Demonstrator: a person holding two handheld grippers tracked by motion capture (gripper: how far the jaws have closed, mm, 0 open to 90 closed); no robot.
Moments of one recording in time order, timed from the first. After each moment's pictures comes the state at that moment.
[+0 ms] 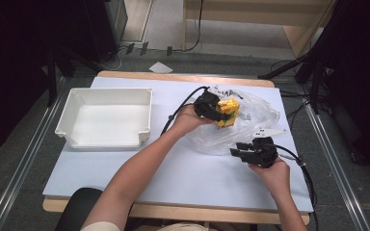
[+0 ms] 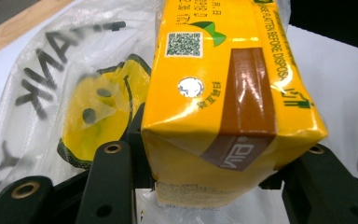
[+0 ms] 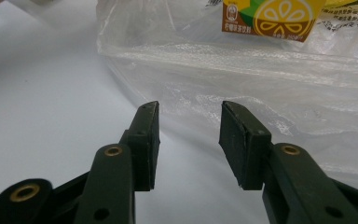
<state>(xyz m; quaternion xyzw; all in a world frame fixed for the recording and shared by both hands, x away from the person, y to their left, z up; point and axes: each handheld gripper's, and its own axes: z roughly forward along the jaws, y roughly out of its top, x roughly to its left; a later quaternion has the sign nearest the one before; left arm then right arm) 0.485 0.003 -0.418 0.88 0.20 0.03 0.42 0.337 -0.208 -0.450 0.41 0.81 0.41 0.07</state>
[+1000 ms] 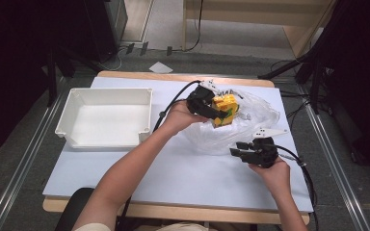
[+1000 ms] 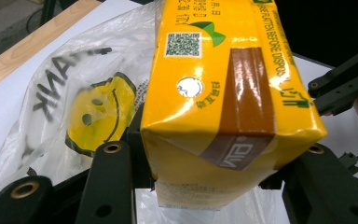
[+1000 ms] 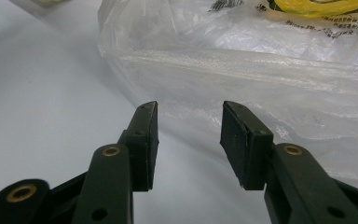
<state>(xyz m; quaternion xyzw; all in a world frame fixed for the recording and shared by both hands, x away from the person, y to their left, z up) 0.460 0.026 -0.372 0.88 0.19 0.02 0.43 0.336 -0.209 -0.449 0.40 0.81 0.42 0.07</state>
